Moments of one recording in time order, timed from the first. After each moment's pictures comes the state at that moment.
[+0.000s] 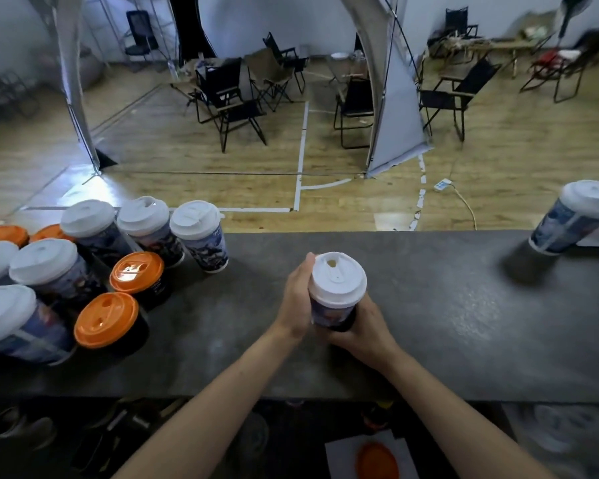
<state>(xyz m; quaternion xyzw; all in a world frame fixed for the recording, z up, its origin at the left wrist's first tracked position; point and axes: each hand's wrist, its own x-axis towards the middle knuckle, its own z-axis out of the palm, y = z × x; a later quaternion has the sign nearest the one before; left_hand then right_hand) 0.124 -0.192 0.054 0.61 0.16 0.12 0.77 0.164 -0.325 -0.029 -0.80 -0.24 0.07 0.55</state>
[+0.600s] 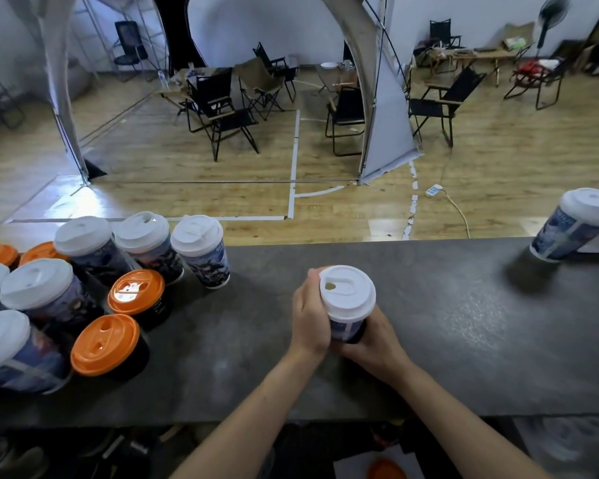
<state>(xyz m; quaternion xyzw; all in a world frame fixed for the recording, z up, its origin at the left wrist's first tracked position) 0.129 -0.199 0.046 0.61 0.17 0.19 0.75 0.167 -0.319 -0.023 -0.79 -0.23 0.06 0.56</state>
